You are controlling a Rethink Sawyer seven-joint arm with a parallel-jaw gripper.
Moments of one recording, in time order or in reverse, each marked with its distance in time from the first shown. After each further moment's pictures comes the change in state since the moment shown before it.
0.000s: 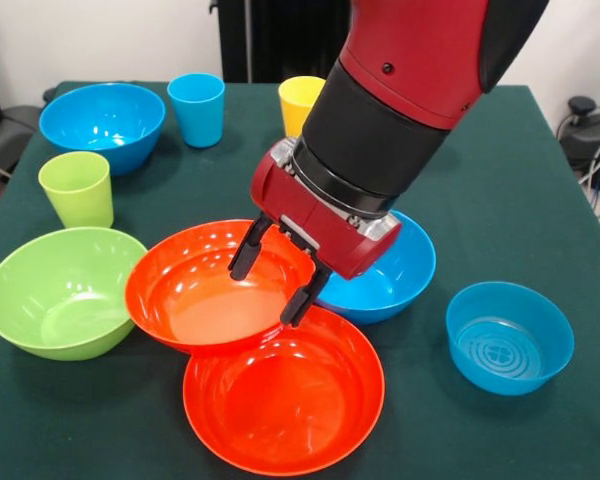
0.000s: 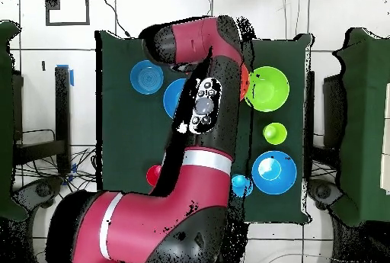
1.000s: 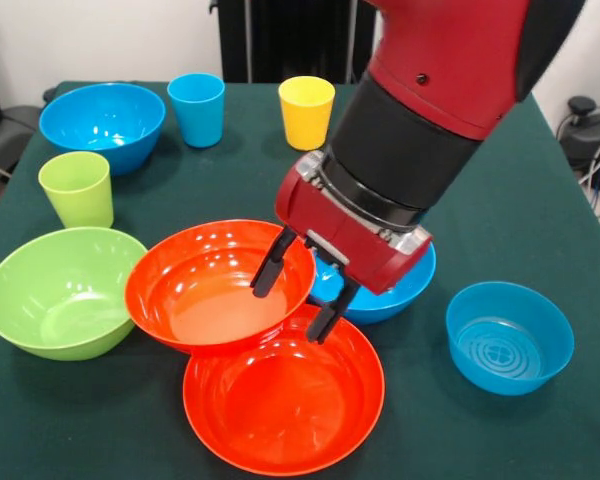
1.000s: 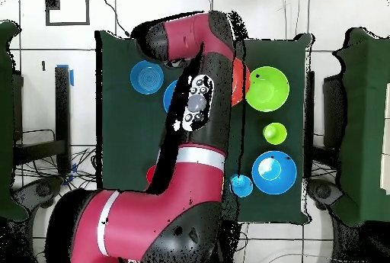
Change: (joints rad) arm 0.018 0.029 0.000 -0.066 0.000 0.014 0.000
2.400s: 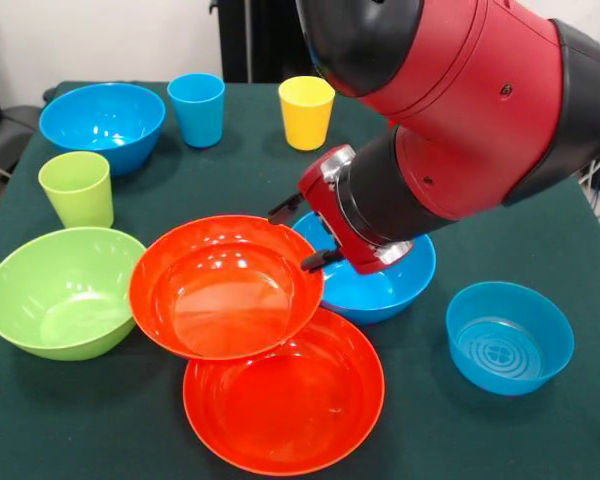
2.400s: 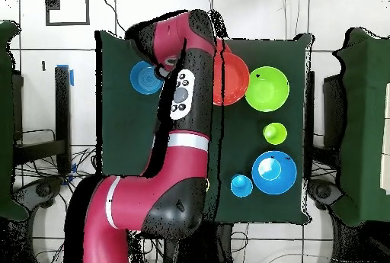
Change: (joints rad) arm 0.018 0.242 -0.117 -0.277 0.043 0.589 0.000
